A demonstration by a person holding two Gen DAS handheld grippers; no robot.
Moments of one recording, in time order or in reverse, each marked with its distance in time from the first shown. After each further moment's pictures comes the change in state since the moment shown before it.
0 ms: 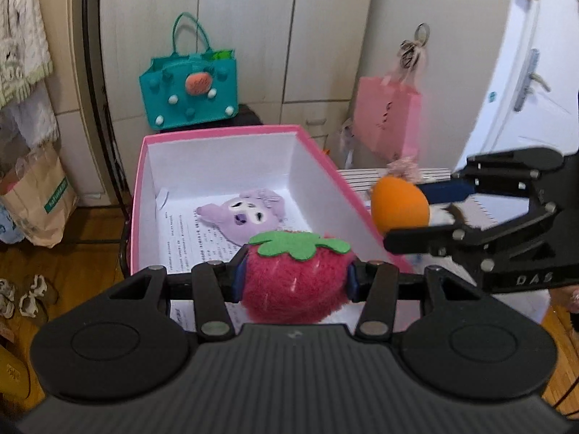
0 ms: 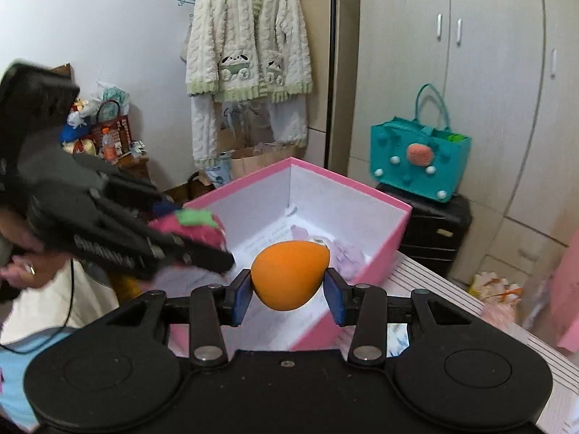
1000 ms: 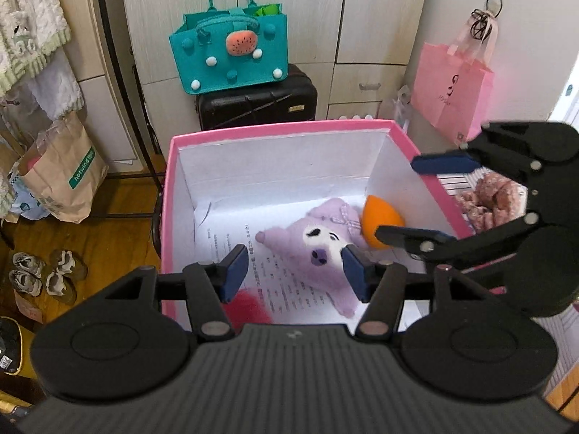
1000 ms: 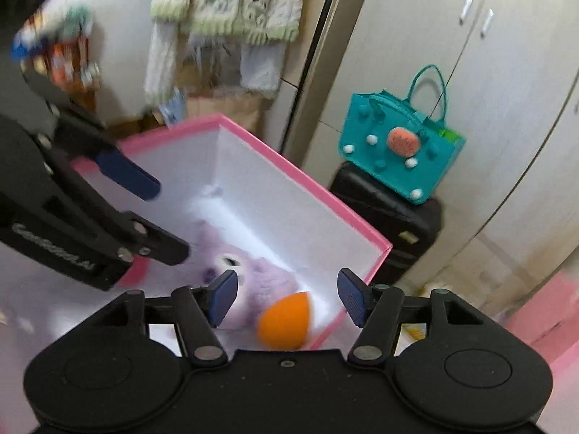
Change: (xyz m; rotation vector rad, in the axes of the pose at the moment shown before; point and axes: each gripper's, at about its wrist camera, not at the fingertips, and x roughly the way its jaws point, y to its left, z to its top) left arm 0.081 0.049 0.052 -0.042 0.150 0.127; right arm 0.113 -0.034 0.042 -0.153 0.170 -0.150
